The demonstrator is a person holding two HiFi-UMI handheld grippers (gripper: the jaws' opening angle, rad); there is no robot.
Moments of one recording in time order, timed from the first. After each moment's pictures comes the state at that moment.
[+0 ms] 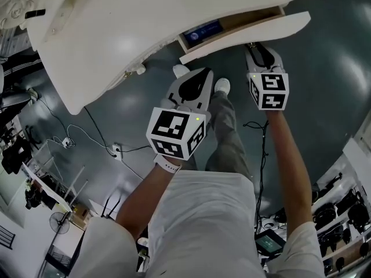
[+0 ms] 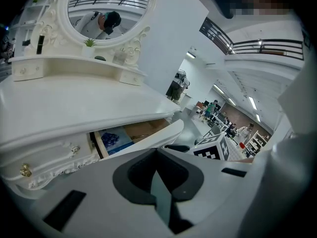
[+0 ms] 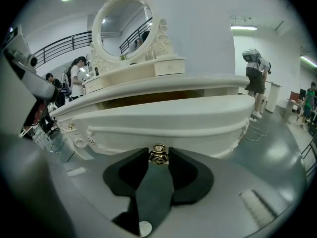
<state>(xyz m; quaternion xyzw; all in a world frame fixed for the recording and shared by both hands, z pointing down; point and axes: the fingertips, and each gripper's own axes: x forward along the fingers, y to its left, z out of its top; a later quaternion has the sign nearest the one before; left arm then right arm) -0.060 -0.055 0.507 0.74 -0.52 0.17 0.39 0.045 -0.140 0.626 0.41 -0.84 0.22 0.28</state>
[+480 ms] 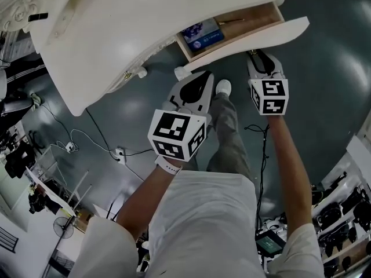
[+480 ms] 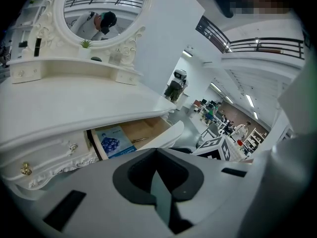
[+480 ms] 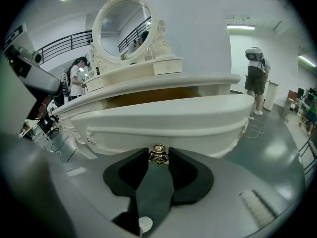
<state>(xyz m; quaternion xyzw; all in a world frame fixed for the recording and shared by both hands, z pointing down) -0.047 -0.040 0.499 0.75 -0.51 0.17 0.38 0.067 -0.111 0.624 0.42 -0.83 0.22 0.29</state>
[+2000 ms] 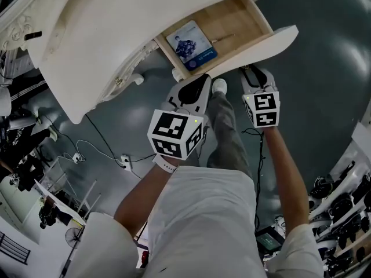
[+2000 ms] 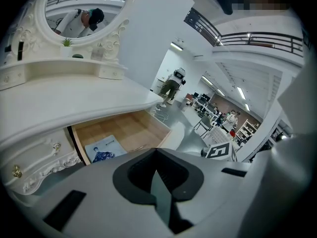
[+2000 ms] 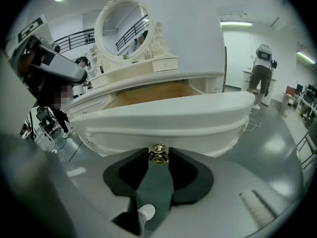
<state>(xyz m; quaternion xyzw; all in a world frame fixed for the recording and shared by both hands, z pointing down) 0.005 -0.027 0.497 0.78 -0.46 0.20 0.37 0.114 -0.046 0.623 0.42 -0.83 0.24 0.30</state>
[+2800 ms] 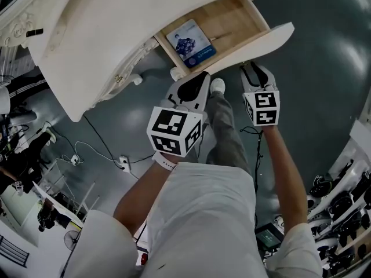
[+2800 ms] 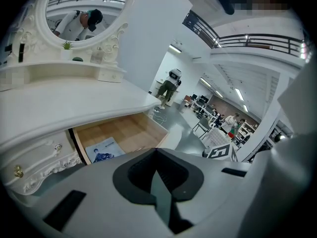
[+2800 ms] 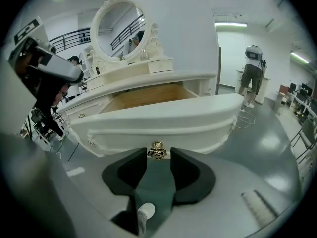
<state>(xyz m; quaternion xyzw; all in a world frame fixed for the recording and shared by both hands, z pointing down) 0.004 -0.022 0.484 0.79 -0.46 0.19 0.37 0.125 -0.040 0.613 0.44 -0.81 0.25 0.30</state>
